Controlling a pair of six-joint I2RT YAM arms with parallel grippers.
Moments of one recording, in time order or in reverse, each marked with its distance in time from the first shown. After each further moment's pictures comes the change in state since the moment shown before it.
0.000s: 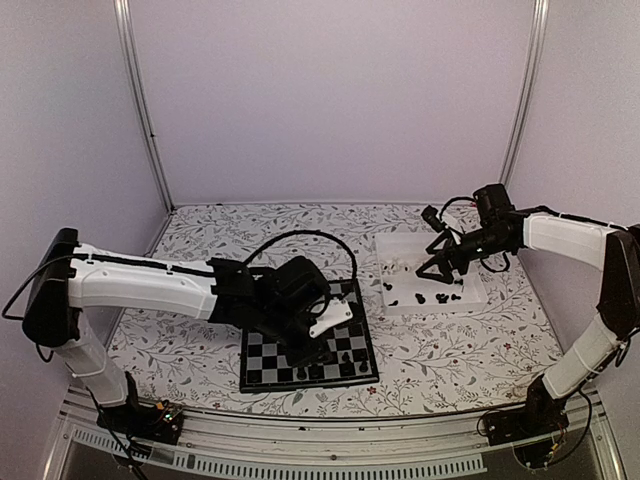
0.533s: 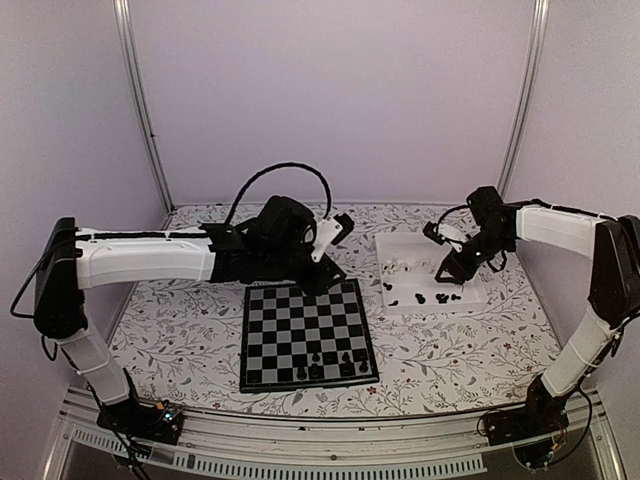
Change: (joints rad) left arm 0.185 -0.020 0.100 0.281 -0.129 -0.090; right arm -0.001 0.053 0.095 -0.212 0.341 -0.034
